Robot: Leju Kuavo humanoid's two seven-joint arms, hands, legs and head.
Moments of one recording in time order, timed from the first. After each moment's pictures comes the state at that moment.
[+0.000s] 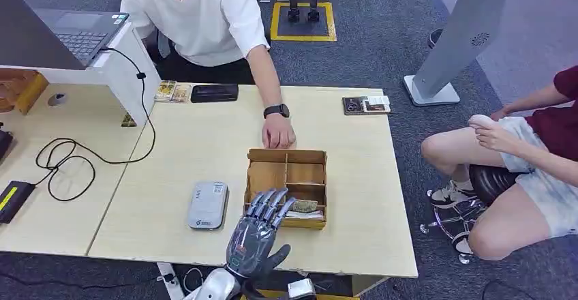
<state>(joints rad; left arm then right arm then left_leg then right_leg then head) -0.19 0.01 -0.79 -1.22 -1.19 0.61 0.11 -0.02 -0.37 1.57 -0.61 -0.84 -0.52 0.14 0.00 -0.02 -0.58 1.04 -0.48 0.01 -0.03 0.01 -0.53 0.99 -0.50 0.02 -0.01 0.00</state>
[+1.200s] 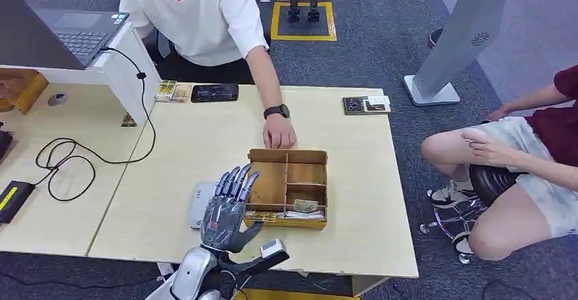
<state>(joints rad) -0.23 0.04 -0.65 -1.19 -1.11 0.63 0.09 -0.03 -0.35 1.57 -0.59 -0.84 -0.52 0.15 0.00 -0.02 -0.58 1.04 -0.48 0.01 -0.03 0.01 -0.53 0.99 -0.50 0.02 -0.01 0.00</state>
